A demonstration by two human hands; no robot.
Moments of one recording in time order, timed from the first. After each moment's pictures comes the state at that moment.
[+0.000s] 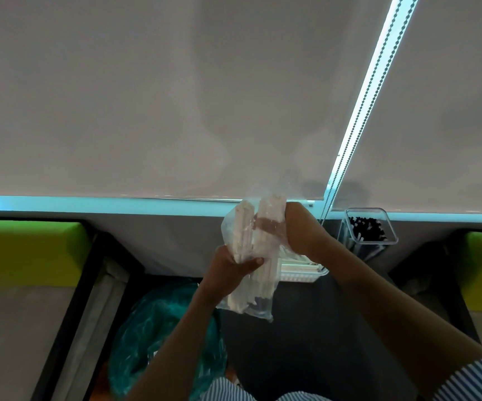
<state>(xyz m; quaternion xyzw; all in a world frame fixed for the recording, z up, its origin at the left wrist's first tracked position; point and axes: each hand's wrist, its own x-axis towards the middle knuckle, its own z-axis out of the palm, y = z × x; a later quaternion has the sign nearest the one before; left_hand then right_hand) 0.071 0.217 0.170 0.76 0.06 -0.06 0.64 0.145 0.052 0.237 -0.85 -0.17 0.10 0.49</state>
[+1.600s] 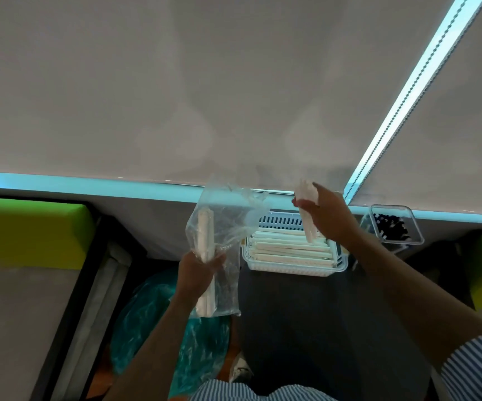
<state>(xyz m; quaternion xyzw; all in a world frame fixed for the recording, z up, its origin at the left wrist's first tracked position) 0.061 0.311 0.117 0.77 0.30 0.00 0.56 0.194 0.048 0.191 -0.91 -0.10 0.03 0.39</state>
